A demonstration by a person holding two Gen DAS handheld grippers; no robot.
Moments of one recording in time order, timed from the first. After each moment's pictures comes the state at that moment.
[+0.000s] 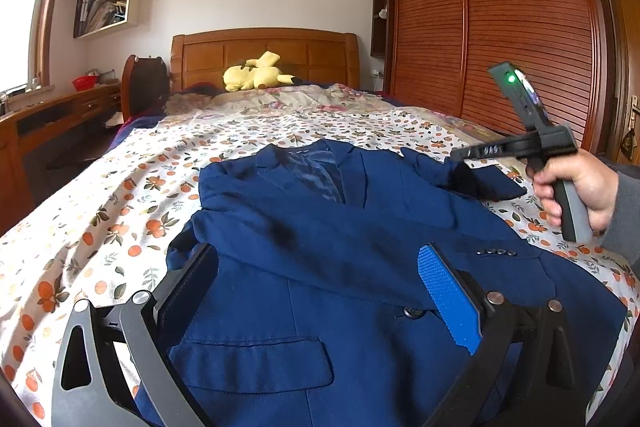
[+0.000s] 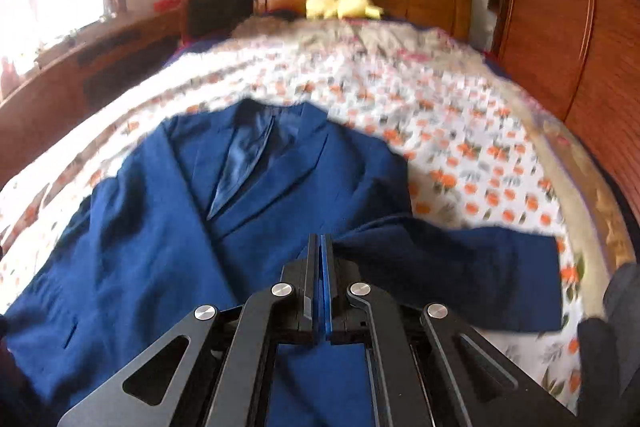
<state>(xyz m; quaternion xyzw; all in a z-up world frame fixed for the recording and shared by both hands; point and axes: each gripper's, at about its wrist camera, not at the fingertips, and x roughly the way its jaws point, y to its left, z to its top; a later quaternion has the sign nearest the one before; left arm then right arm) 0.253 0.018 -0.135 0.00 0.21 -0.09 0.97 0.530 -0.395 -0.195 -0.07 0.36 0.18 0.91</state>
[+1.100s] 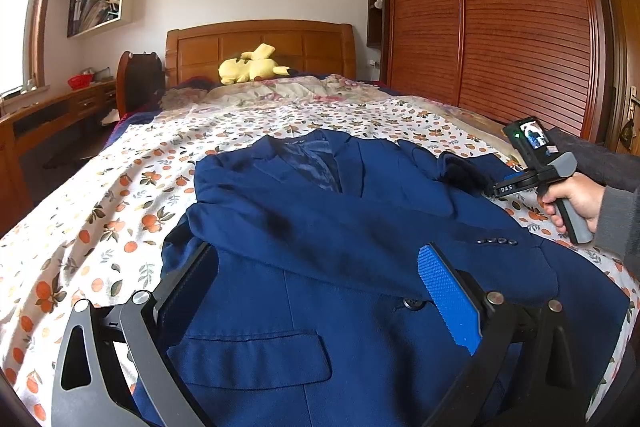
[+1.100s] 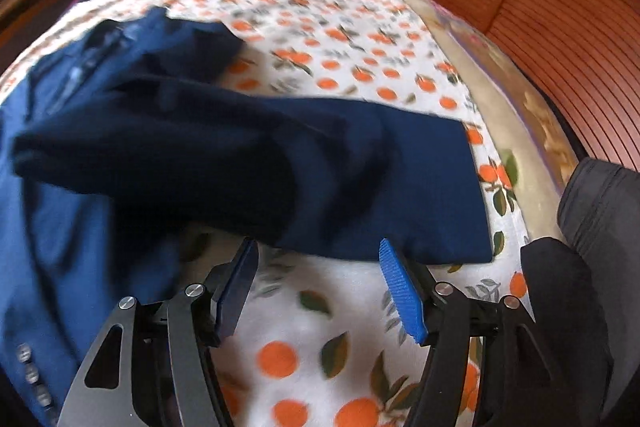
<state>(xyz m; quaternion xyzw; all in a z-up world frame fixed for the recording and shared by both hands) 0.258 0.014 -0.141 0.02 0.23 -0.10 0.97 0.577 -0.517 -0.278 -0.10 0.45 0.00 0.89</state>
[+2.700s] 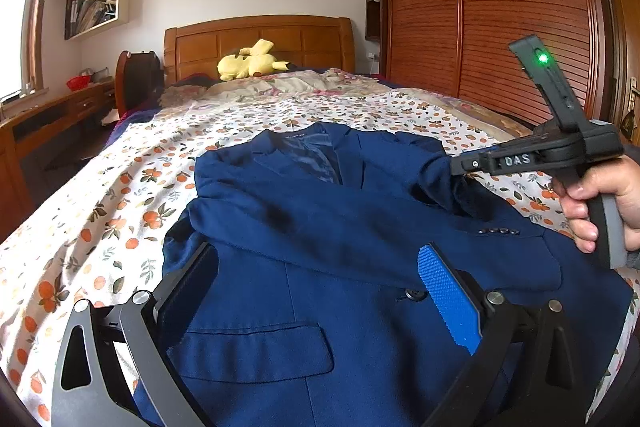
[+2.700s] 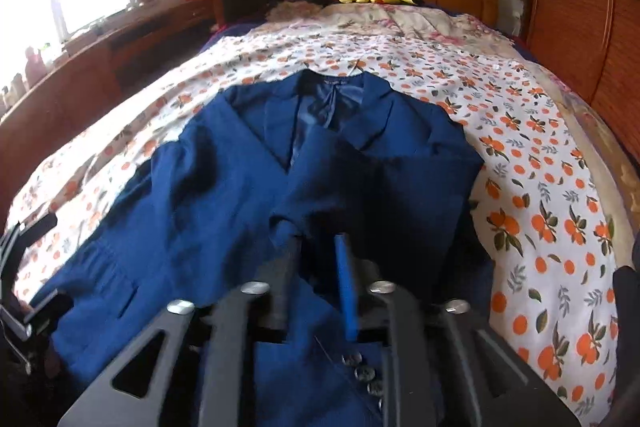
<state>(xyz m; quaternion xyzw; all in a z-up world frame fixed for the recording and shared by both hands) 0.257 0.011 -0.146 0.03 0.24 -0.10 0.97 0.462 -0.360 -0.202 -0.07 0.37 0.23 0.90</state>
